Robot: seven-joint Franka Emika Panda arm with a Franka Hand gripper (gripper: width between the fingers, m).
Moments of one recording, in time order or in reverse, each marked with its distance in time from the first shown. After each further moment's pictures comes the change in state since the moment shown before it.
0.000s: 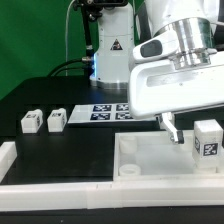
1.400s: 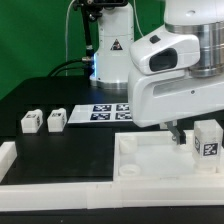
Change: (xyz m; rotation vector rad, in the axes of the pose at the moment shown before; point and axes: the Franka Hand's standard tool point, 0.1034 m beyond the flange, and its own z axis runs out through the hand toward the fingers) arm 0.021 0.004 0.003 0.074 -0.686 0.032
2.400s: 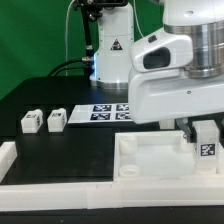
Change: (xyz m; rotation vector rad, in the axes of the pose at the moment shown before) arm -0.005 0.004 0.001 0.010 0.100 0.384
